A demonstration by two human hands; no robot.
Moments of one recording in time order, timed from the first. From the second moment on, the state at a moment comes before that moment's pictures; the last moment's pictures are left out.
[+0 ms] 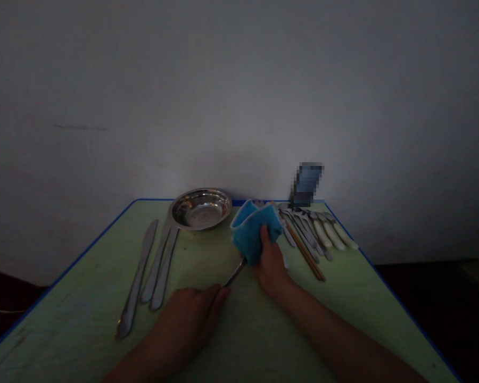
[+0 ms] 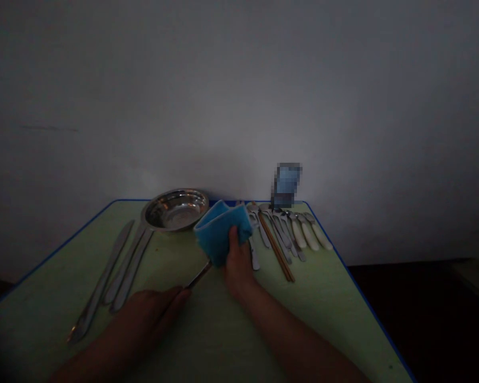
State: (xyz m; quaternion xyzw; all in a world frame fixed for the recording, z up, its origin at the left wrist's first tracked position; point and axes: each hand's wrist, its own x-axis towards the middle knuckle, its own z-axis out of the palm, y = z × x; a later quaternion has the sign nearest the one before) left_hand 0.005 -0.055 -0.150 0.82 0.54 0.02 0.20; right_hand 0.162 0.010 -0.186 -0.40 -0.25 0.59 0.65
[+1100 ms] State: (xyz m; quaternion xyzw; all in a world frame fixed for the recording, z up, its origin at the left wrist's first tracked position) left_hand 0.007 -0.056 -0.147 0.76 0.54 0.16 0.33; right_hand 0.166 -0.002 -0.176 -0.51 -0.39 0.54 0.54
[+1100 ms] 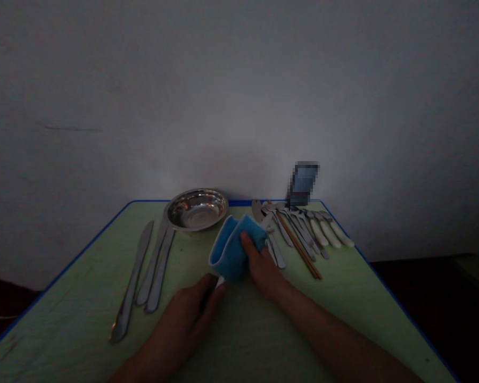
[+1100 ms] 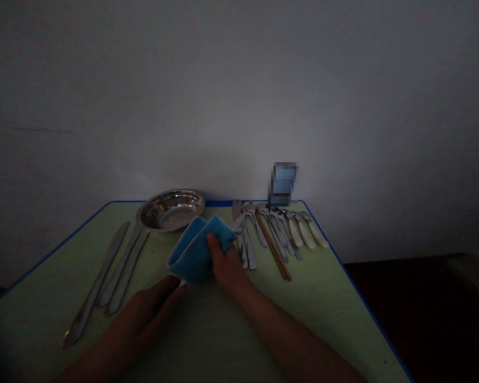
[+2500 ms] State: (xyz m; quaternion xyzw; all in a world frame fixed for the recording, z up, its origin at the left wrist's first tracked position) left_hand 0.005 -0.056 -0.142 0.81 0.53 0.13 0.21; right_hand 0.170 0.016 -0.164 -0.34 -0.07 0.71 0.62
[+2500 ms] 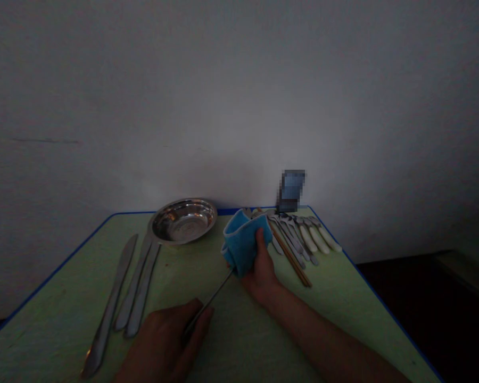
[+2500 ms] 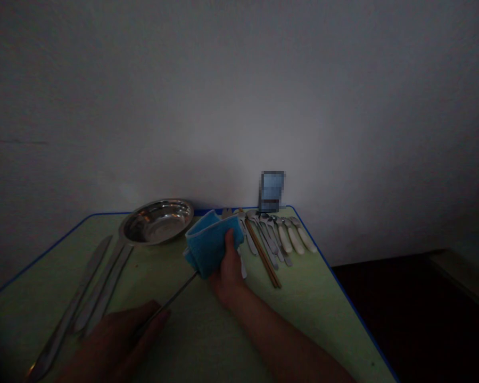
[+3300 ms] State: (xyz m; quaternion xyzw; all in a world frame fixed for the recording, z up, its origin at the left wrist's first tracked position) left_hand 0.012 -0.062 -0.130 0.77 0.50 0.20 0.34; right_hand 0.167 0.019 -0.172 -0.34 -0.08 0.72 0.60
